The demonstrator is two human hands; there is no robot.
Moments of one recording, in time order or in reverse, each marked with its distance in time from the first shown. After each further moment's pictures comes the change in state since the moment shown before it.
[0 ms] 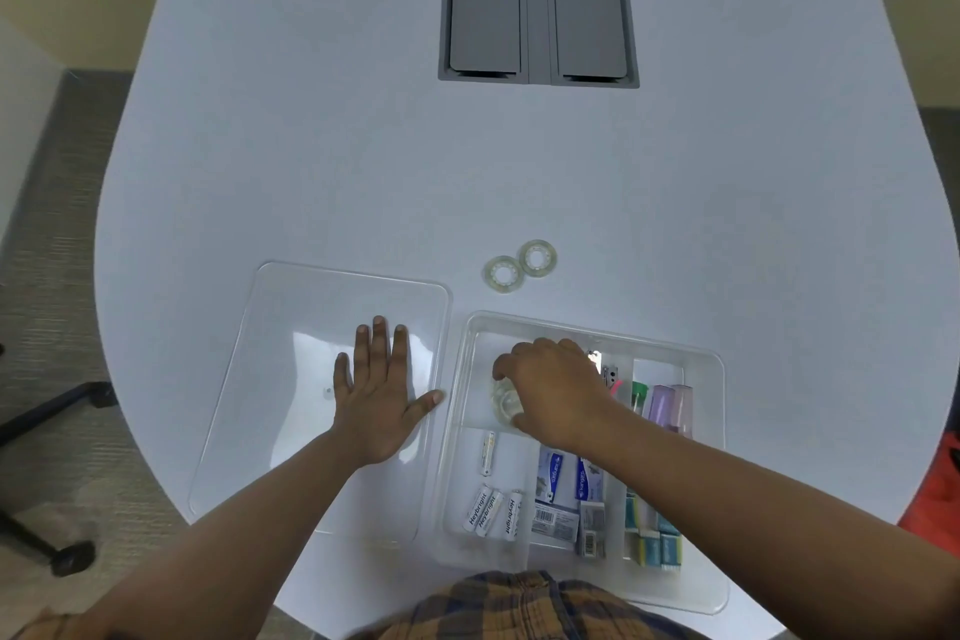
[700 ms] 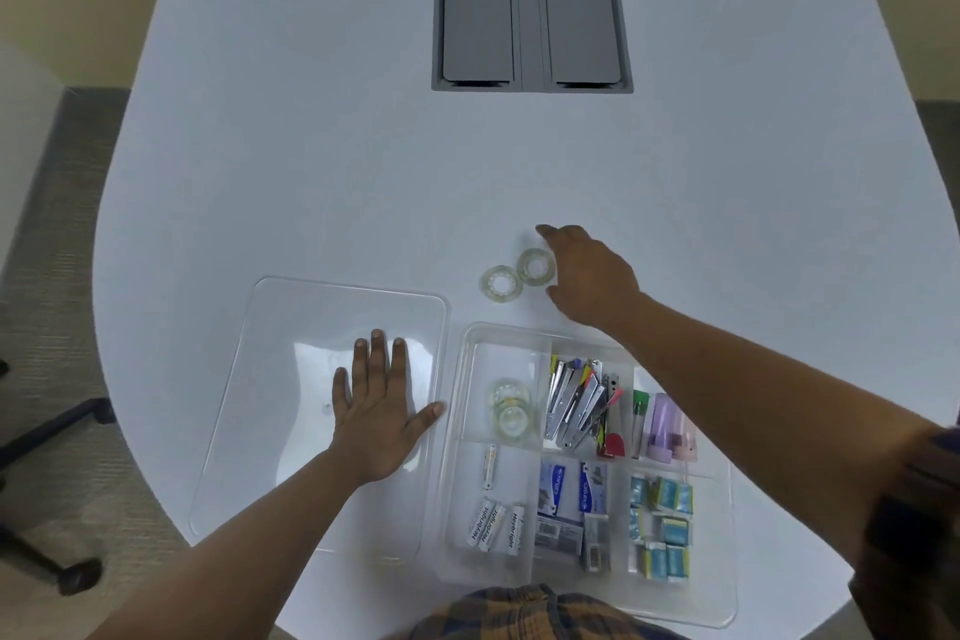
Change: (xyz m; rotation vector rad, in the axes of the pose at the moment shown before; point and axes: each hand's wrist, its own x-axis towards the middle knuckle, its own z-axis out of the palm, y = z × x) left_hand 0.000 0.002 0.001 0.025 0.002 -0.022; right_hand 0.070 0.081 -0.057 0.122 0.176 0.295
